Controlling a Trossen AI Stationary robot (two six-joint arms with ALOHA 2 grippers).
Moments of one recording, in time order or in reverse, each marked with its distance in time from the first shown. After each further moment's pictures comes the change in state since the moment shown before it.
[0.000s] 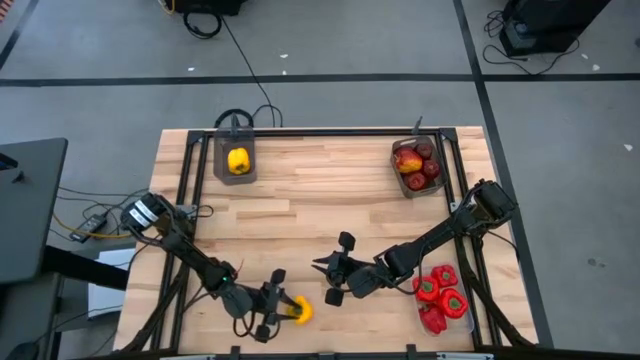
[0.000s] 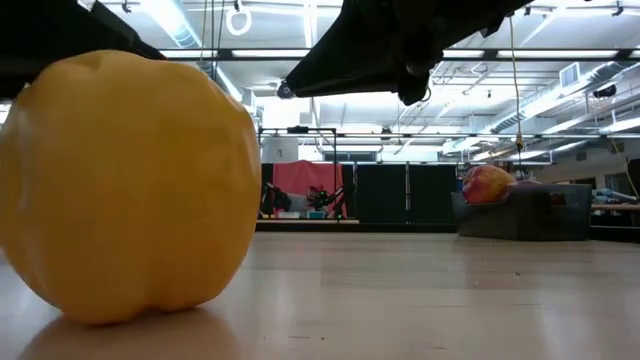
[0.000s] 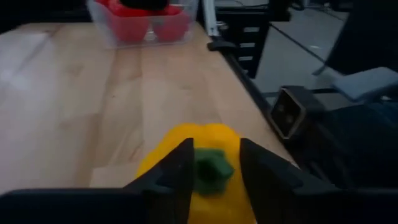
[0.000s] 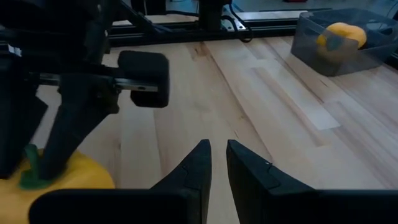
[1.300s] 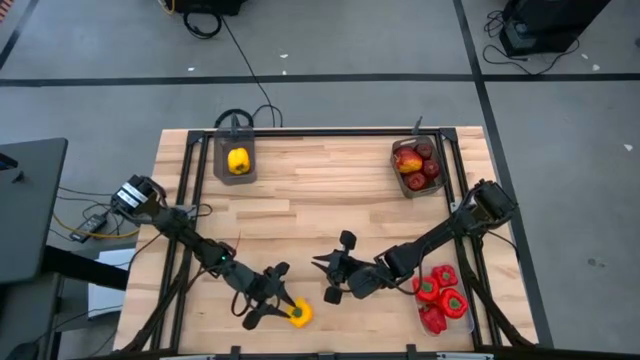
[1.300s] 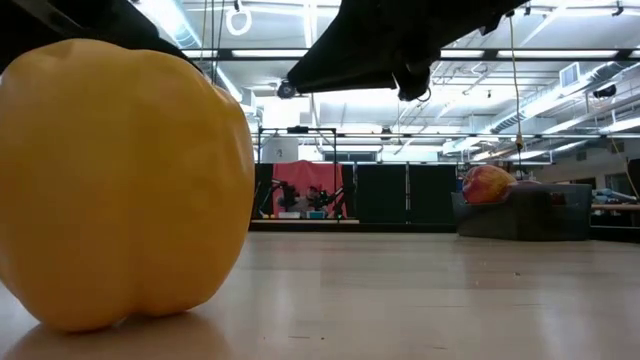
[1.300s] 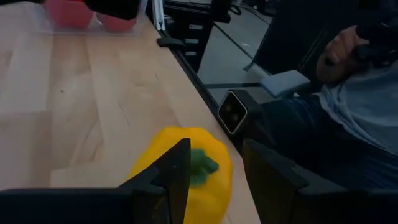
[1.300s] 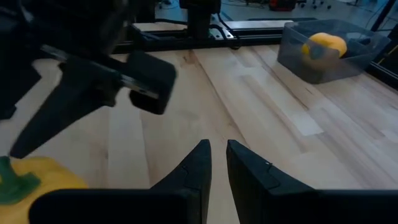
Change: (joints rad) left arm 0.137 -0.174 -0.099 -0.034 0.421 -0.061; right arm 0.003 0.001 0.000 0.017 0.055 -0.018
